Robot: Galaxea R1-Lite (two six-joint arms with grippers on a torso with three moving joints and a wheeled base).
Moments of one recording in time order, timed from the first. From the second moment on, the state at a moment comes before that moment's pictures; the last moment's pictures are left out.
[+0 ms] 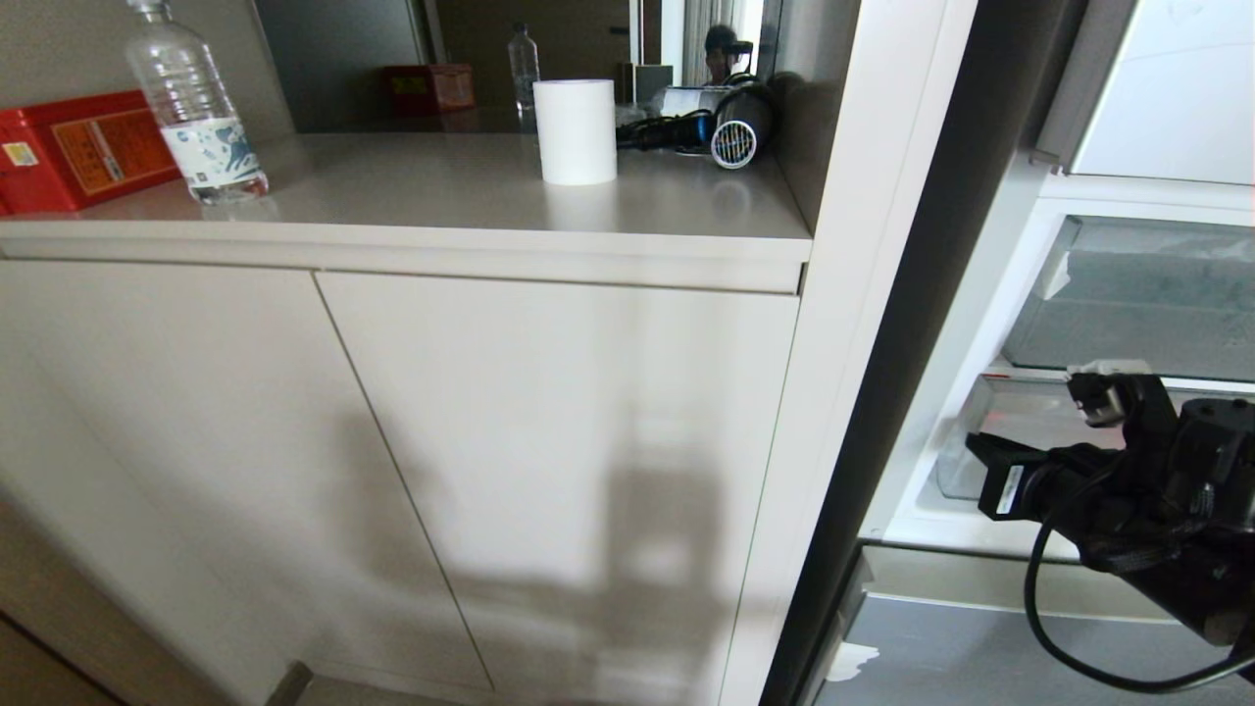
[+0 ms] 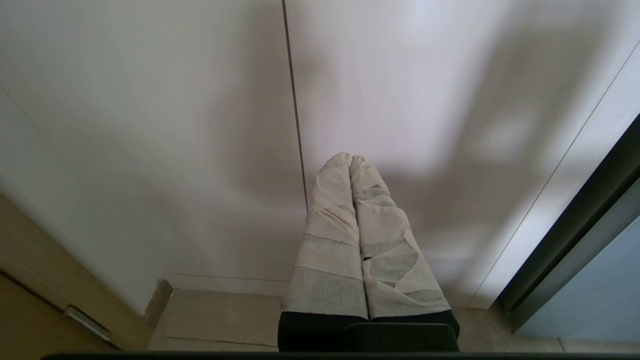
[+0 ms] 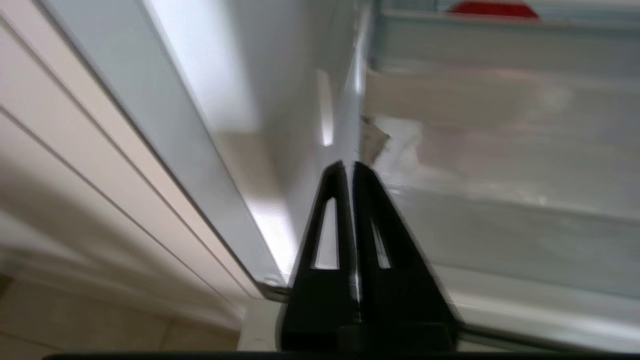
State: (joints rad) left arm 0.01 0.00 0.00 0.03 0.00 0.04; right arm 0.19 1.63 -0.38 -1.08 -0.12 0.07
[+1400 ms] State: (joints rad) left arm 0.01 0.00 0.00 0.03 0.00 0.04; right arm 0.19 1.69 -0.35 -1.21 -0.21 0.08
